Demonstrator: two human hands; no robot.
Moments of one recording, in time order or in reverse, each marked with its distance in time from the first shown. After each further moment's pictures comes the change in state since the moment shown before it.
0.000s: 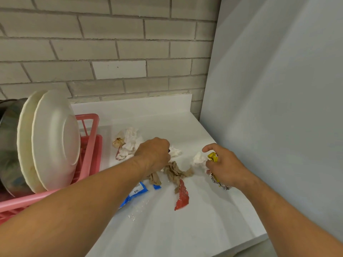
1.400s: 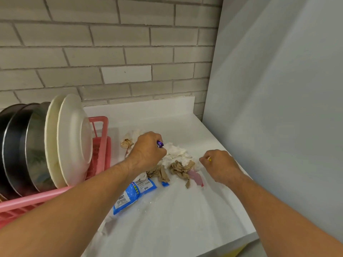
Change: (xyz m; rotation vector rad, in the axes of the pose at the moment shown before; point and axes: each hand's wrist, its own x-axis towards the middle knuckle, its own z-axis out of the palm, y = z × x) left_hand -0.040 -0.031 -0.015 -0.590 0.270 -0.075; right_hand 0.003 -0.013 0.027 -0.447 0.077 0.069
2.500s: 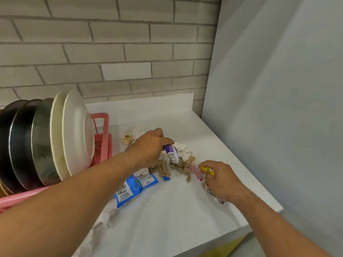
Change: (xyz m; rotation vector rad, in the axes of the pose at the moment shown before) left_hand 0.010 -0.026 -0.001 0.475 -0.200 0.423; right_hand -0.062 -0.001 0.011 0.424 -0.111 -0.040
